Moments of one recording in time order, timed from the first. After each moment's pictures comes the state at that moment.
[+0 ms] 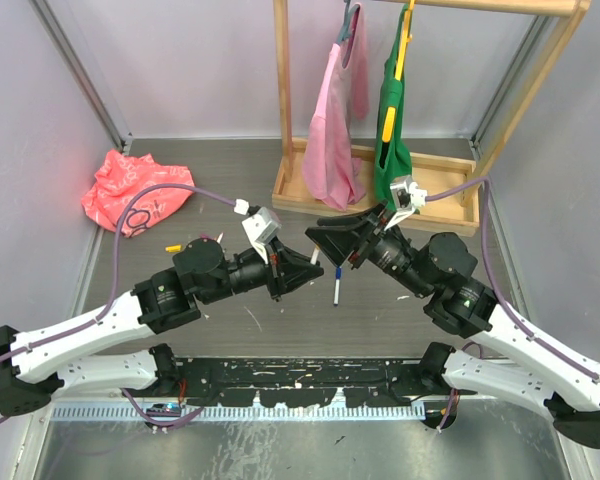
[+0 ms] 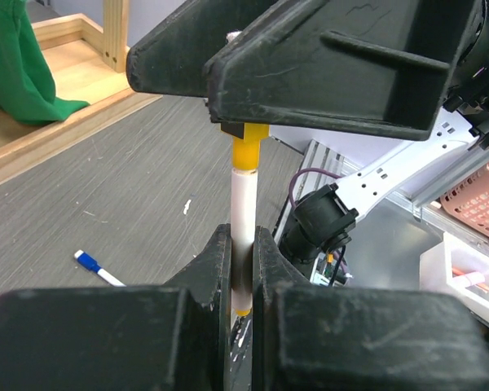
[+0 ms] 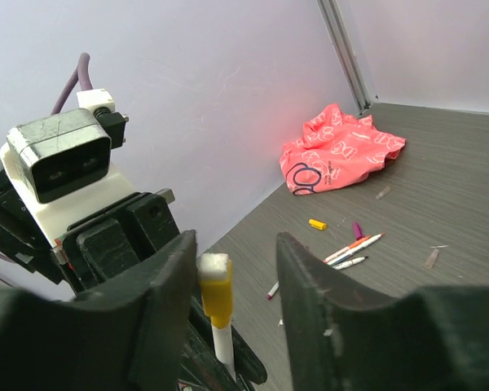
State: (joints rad) left arm -1.13 0.96 0.95 0.01 0.07 -0.35; right arm 0.95 0.77 0.91 0.09 0.03 0.53
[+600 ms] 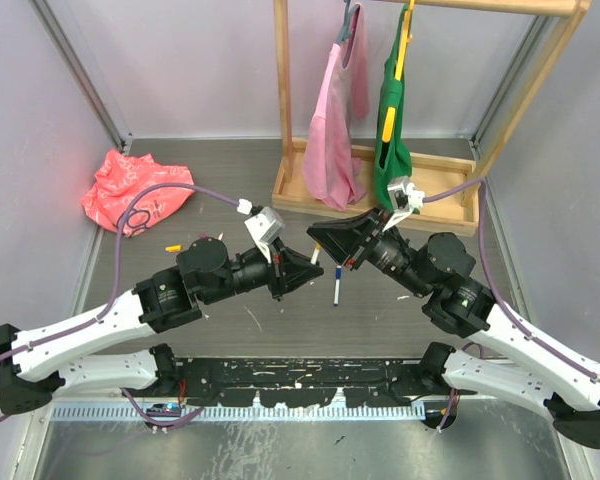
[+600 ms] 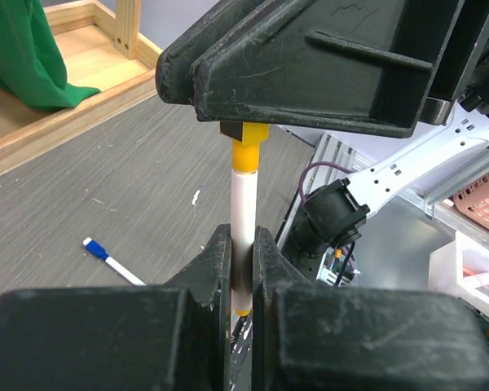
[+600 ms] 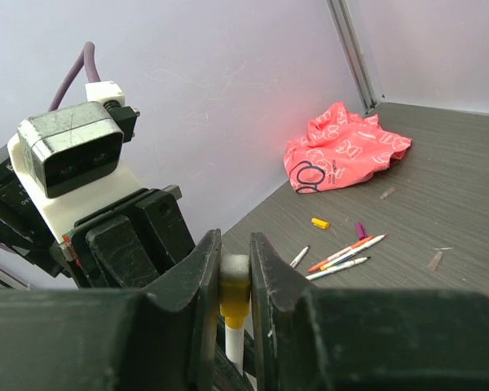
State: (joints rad) left arm -1.13 0.97 0.96 -0.03 0.04 -0.35; right arm 0.95 0.78 0.89 0.10 -0.01 0.52
